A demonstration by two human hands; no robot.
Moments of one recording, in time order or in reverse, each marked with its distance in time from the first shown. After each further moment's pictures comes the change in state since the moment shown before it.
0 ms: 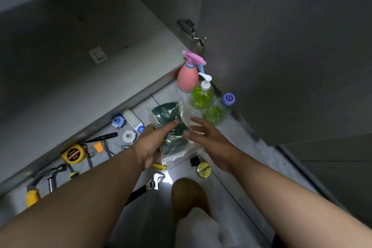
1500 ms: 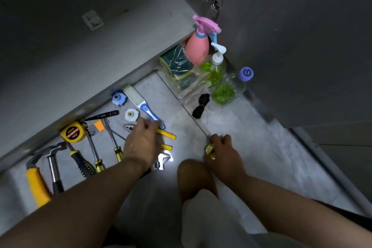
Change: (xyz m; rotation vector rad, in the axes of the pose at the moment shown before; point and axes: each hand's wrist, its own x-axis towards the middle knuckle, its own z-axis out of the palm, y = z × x) left_hand 0.007 -0.080 -0.053 1.270 0.270 0.441; right_hand -0.016 0.125 -0.009 -1.153 0.275 -0.036
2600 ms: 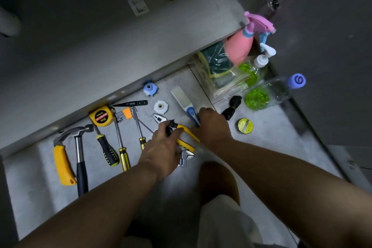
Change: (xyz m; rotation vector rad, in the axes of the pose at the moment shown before) left_hand -0.023 -0.032 0.011 -0.060 -0.089 0.013; right_hand 0.082 -0.130 -0.004 -0.140 0.056 -0.222
